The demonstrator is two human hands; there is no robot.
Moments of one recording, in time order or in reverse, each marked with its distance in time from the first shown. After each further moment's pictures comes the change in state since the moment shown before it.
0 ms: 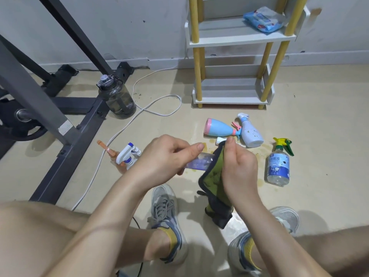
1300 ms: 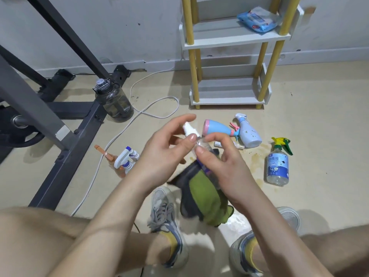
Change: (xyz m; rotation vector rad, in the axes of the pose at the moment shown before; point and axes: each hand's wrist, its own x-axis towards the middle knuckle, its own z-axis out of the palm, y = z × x) left_hand 0.007 0.011 0.004 -0.409 0.145 0.103; right_hand 0.001 -0.022 -0.013 0.383 -0.483 0.256
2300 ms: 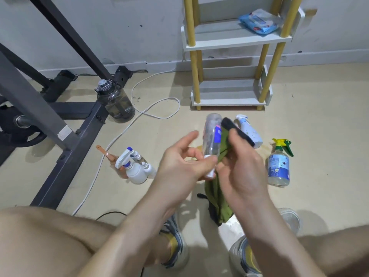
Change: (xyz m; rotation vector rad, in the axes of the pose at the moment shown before) left_hand -0.018 -0.003 0.040 -0.392 0.085 -0.235; right_hand 0.006 -0.007 0.008 0.782 0.328 0.073
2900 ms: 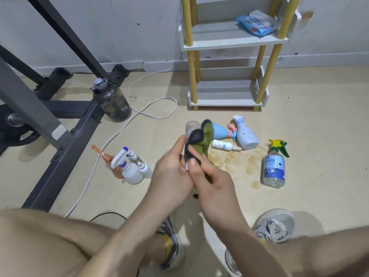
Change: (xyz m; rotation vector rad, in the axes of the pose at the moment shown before) left_hand 0.001 -0.014 -0.009 0.610 0.088 0.191; right_hand -0.027 0.031 -0.011 -0.775 -0.323 -0.161
